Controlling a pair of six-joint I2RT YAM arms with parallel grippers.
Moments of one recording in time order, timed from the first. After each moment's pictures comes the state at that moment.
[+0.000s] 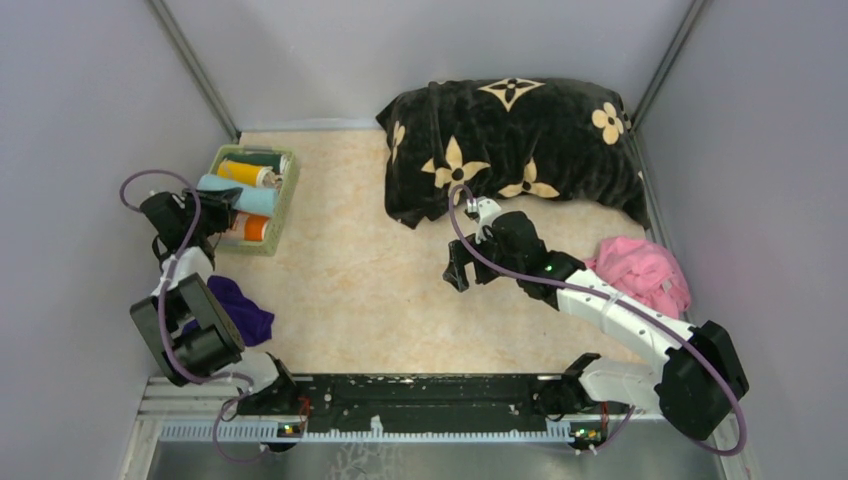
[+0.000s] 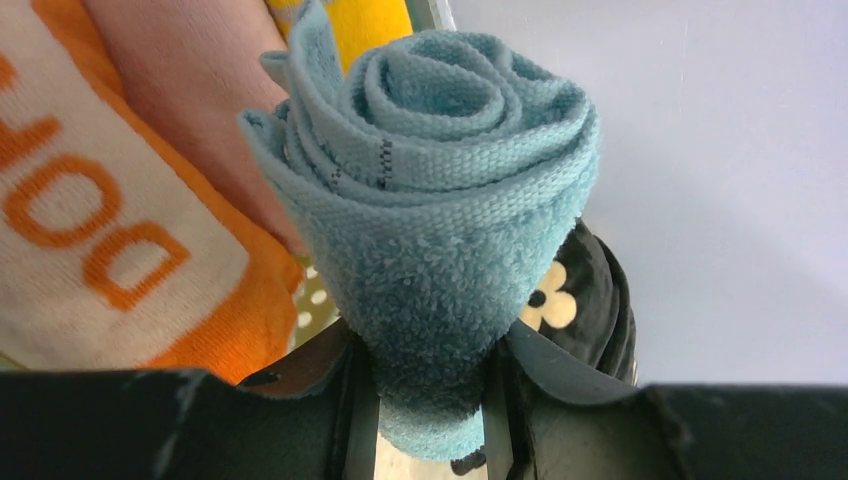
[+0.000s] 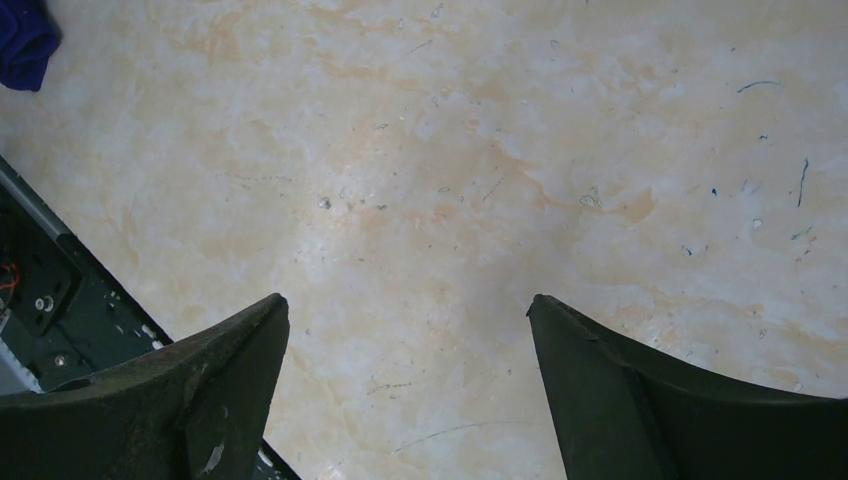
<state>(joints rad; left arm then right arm) 0.54 1.42 0.81 0.25 0.47 -1.02 0.67 1.13 0.75 -0.23 -0.16 0.24</state>
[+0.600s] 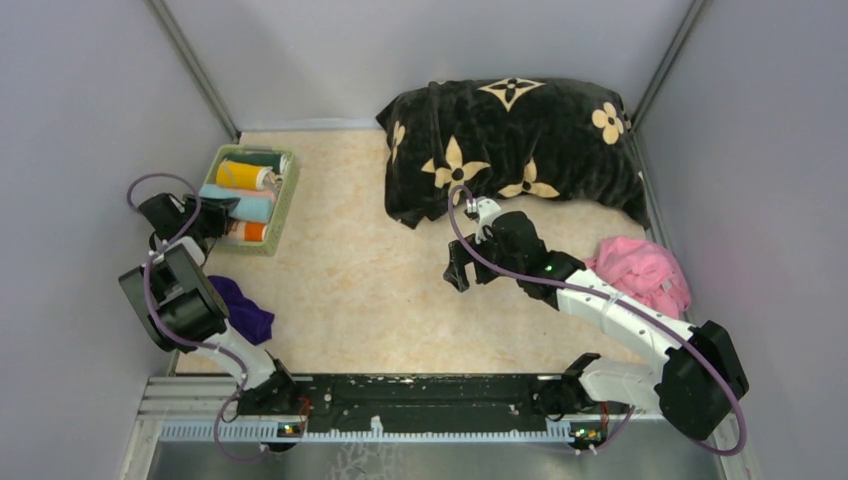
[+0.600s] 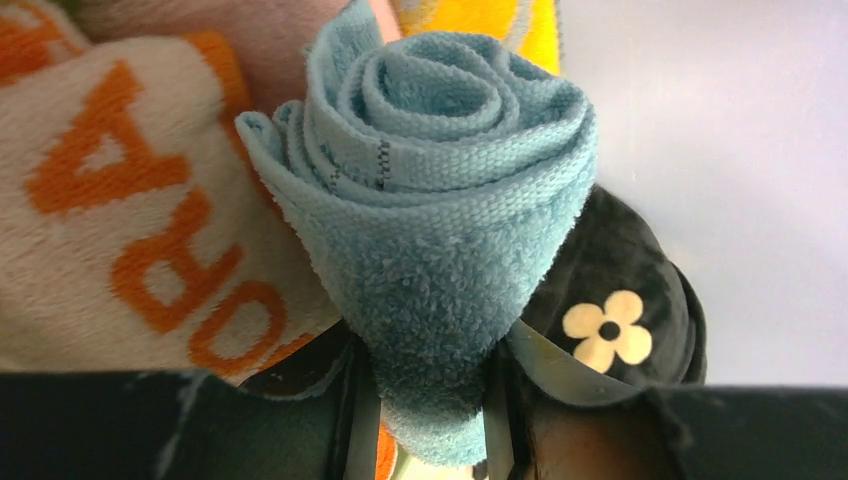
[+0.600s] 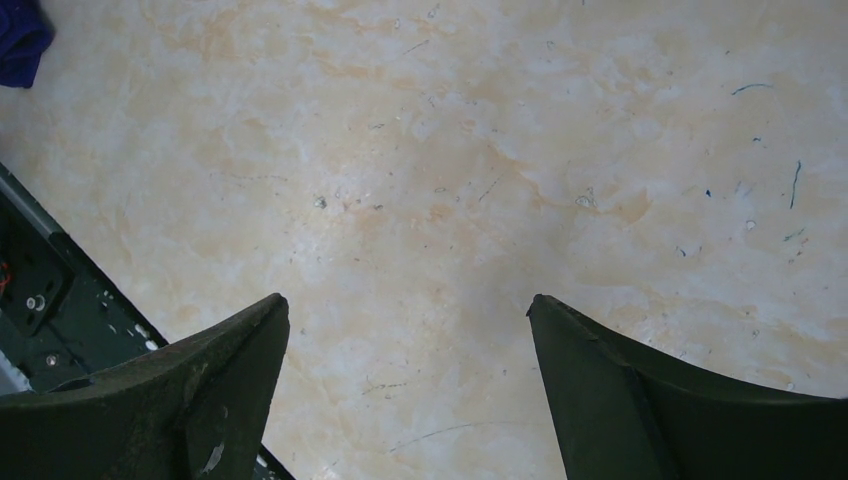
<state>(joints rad) 0.61 1.68 0.92 0.28 0.53 -0.94 0.67 1.14 0.75 -0.23 -0.16 0.23</state>
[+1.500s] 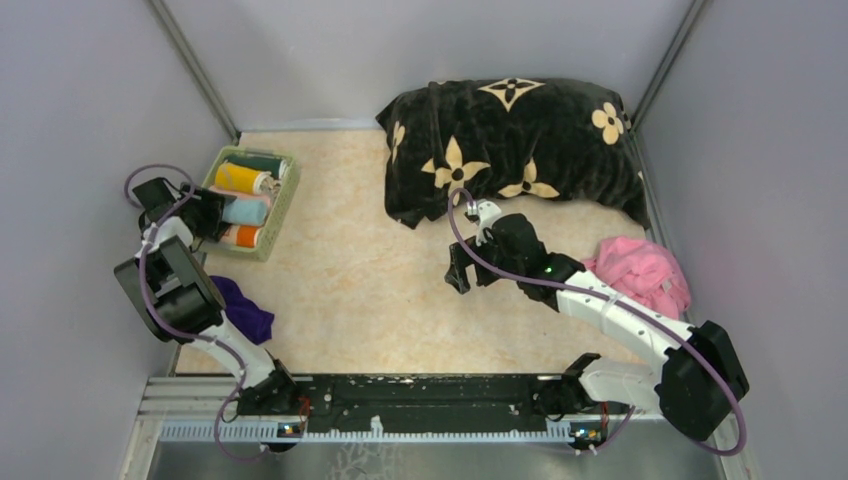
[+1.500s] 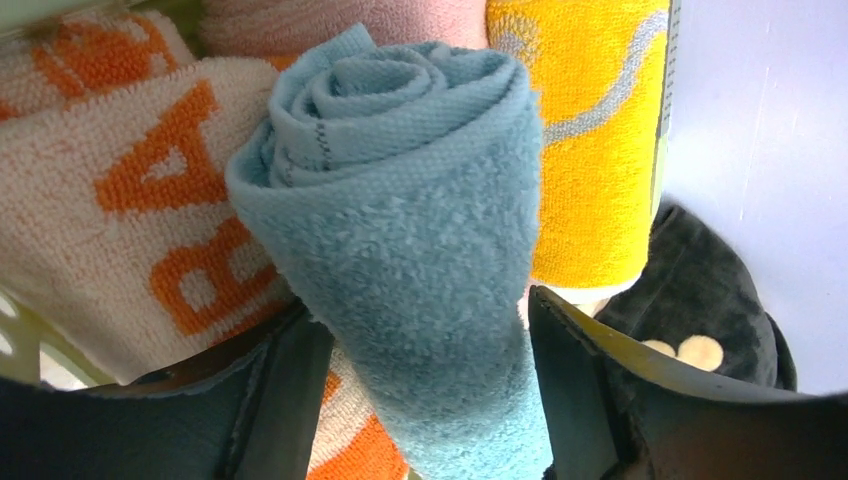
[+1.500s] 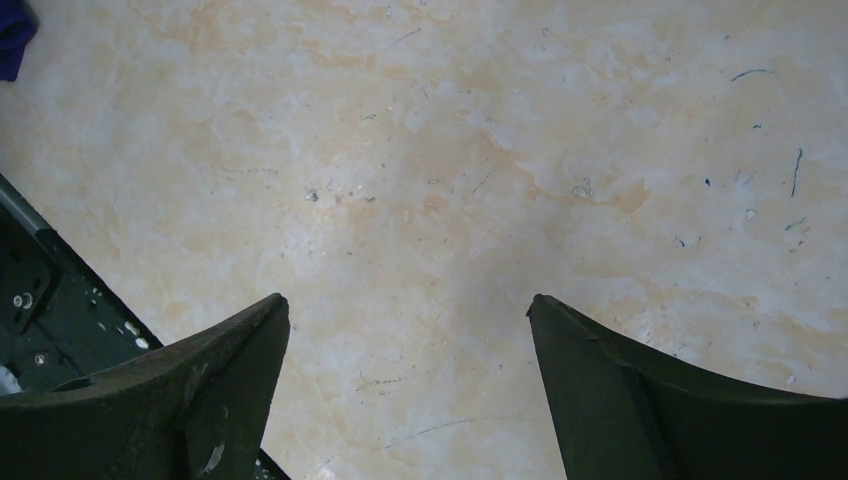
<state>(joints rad) 0.60 1.76 1.14 -0.11 0.37 -0.80 0.67 1.13 0.73 -0.22 -0.15 0.23</state>
